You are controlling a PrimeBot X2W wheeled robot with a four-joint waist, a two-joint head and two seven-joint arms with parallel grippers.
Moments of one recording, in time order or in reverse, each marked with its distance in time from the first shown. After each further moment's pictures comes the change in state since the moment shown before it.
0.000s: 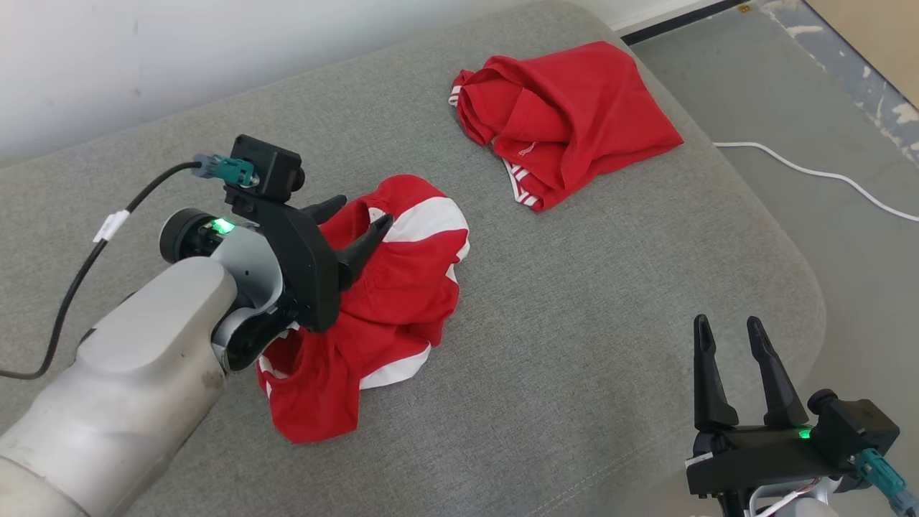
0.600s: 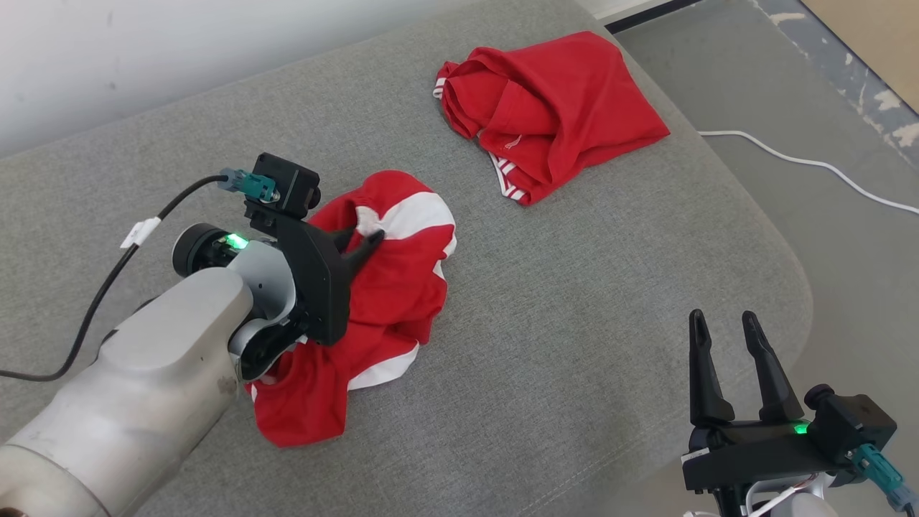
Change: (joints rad) left arm -0.033 -0.027 -0.134 0.071 -0.074 0.000 -0.019; right arm -0.009 0.001 0.011 -0.002 0.010 0.000 0.000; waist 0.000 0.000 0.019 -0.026
